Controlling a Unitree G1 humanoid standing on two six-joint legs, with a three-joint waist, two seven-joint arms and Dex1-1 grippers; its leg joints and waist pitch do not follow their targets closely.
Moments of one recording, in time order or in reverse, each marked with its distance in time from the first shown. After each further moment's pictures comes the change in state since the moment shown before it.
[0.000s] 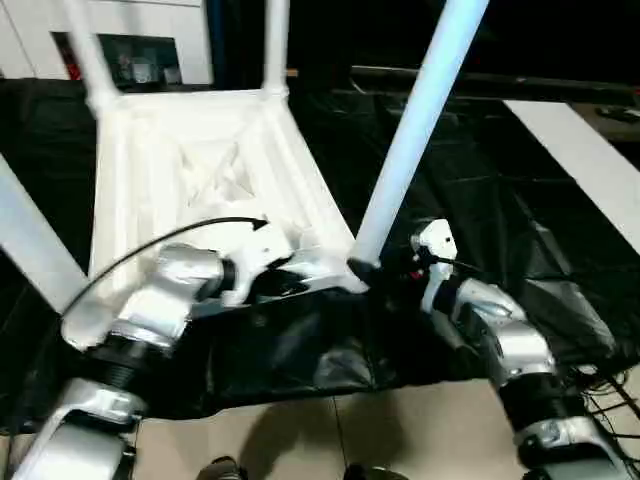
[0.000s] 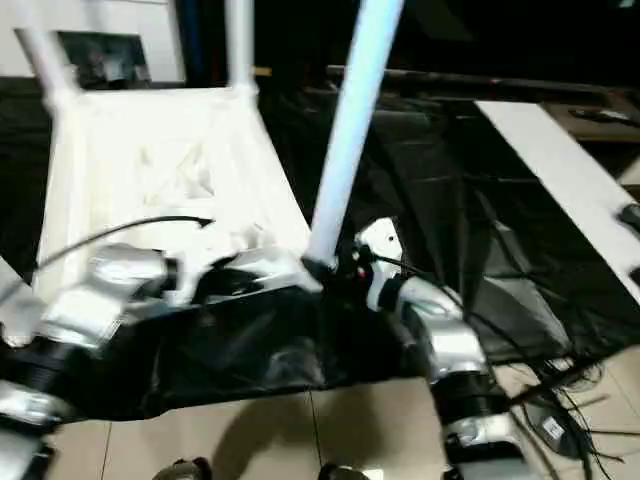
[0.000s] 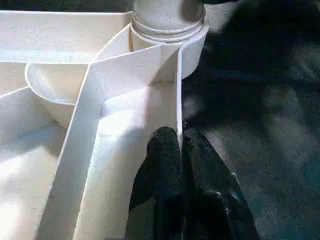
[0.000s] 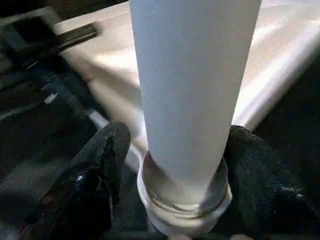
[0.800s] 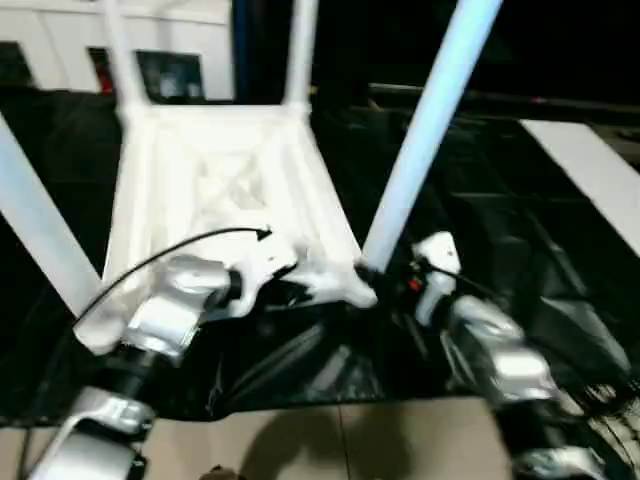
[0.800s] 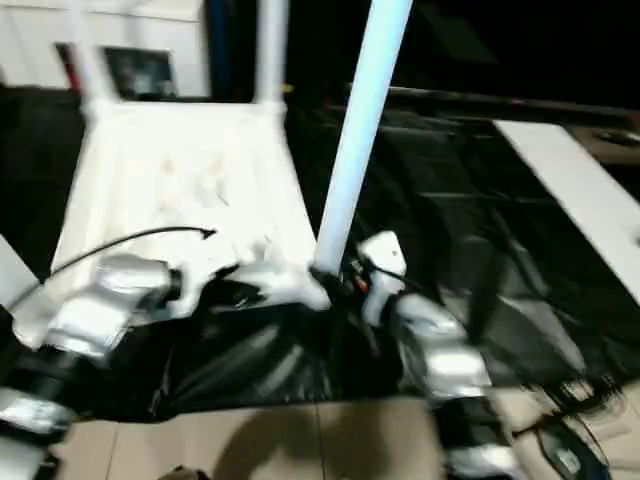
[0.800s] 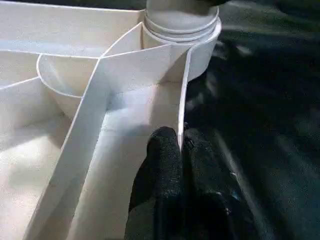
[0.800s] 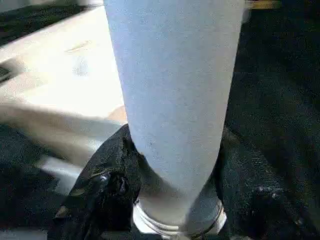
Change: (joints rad) left arm 0.022 -0.148 -0.010 -0.014 0.071 0.152 0.235; right arm 0.105 0.203 -0.071 -0.091 -0.048 0.069 -0.522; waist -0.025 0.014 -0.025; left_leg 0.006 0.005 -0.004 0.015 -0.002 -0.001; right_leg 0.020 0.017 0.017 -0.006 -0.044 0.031
